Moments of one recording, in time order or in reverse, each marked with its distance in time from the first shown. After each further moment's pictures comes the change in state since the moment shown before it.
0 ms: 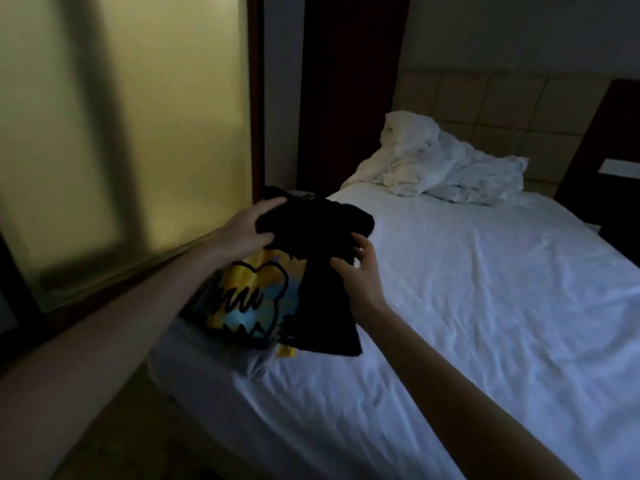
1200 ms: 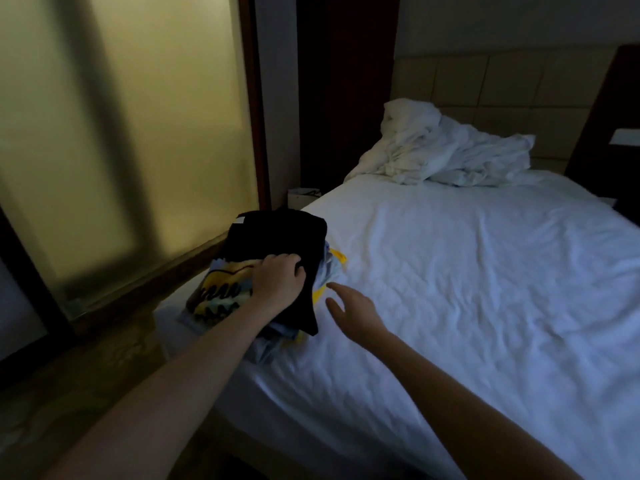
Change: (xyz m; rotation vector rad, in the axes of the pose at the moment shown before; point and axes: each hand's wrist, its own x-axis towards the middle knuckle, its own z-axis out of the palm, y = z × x) left_hand -0.025 -0.028 0.096 0.667 0.197 -0.032; right_hand -0.014 0.081 -0.024 -0.967 -0.320 -0.212
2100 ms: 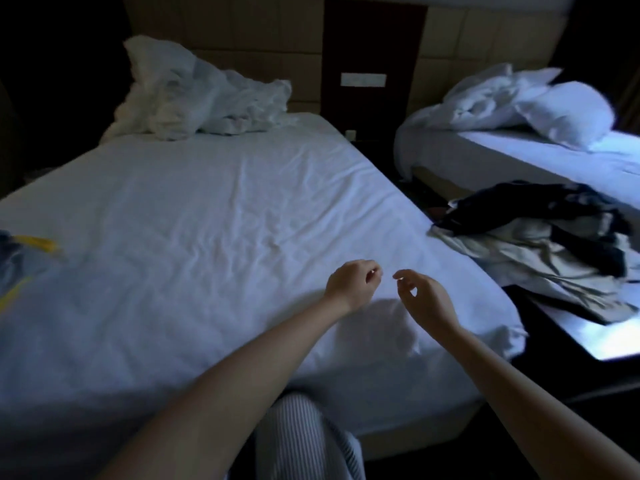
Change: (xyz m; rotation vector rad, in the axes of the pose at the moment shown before) left_hand -0.164 0.483 0.129 -0.684 -0.552 0.635; right_hand -0.379 0.255 -0.227 -0.228 0.570 0.699
